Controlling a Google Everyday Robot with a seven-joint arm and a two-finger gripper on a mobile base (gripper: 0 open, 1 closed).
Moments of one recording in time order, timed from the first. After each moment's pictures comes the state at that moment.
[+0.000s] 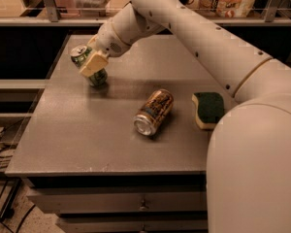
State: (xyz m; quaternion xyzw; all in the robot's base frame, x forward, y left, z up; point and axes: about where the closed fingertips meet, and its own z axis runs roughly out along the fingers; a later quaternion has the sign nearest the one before) arm 0.663 0.171 0.891 -0.69 0.58 0.25 0.35
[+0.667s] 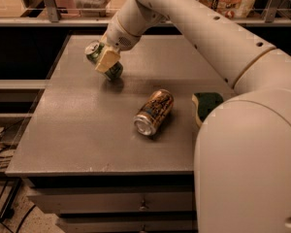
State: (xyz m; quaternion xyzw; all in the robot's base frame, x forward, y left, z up) arm 0.691 0.132 0.886 -0.71 0.61 0.16 0.31
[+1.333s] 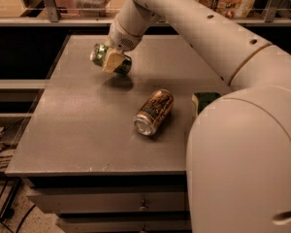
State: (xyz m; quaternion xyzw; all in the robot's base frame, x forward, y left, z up) arm 0.701 0.122 0.879 -0.73 0.61 0.11 0.29
